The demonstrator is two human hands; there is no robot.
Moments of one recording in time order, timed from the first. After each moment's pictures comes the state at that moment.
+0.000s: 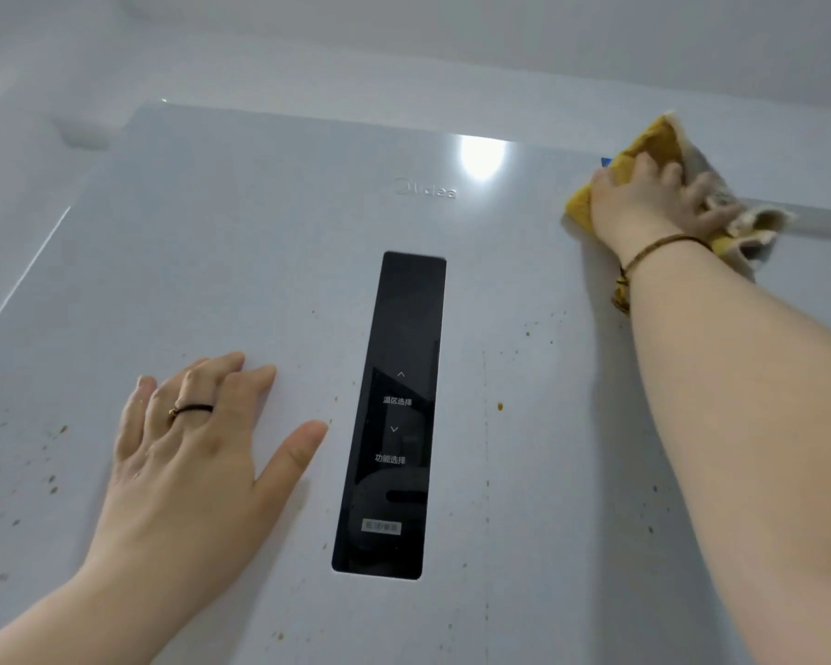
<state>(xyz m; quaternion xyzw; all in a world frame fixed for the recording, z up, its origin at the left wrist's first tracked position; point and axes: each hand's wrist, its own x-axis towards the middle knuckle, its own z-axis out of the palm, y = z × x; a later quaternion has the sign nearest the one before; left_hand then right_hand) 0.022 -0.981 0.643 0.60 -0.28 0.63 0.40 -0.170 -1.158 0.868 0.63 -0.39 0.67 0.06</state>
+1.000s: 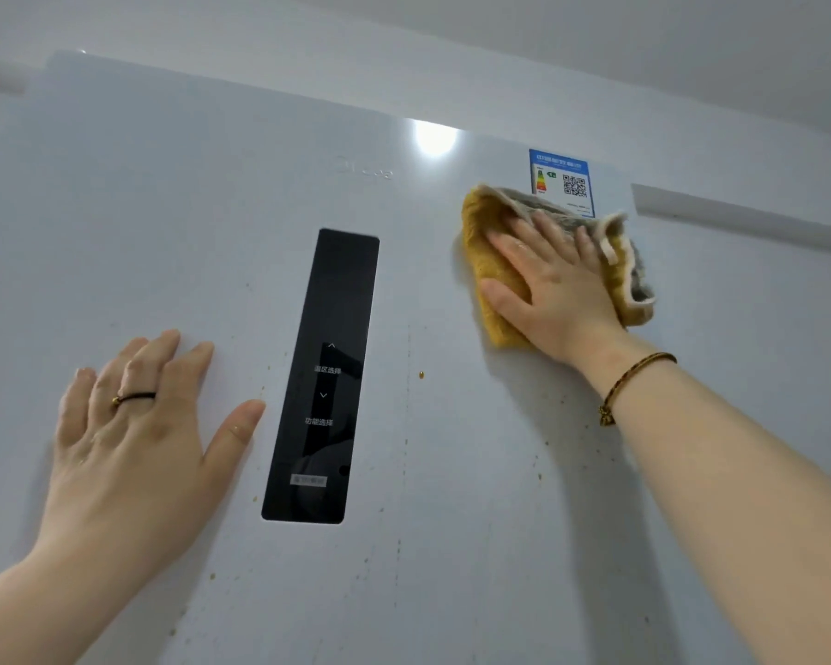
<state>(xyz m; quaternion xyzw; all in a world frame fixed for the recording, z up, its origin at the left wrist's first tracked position) 0.019 -0.995 0.633 0.62 -0.30 0.57 0.45 -0.190 -1.179 0.778 0.74 -0.17 0.57 0.31</state>
